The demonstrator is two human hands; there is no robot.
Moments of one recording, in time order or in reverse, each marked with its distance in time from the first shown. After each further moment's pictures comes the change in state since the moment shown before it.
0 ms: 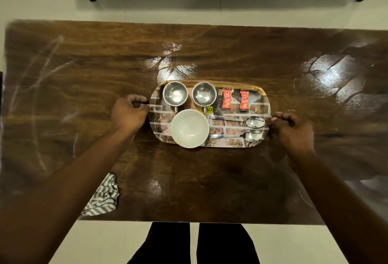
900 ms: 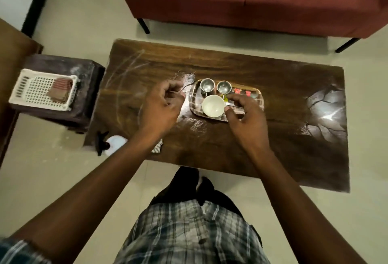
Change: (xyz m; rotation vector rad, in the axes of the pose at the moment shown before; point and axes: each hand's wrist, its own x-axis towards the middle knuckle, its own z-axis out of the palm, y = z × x) left_hand -0.292 0.039 -0.174 -0.148 0.083 0.504; right_hand -0.330 -0.107 -0.023 -0.226 -0.214 -0.832
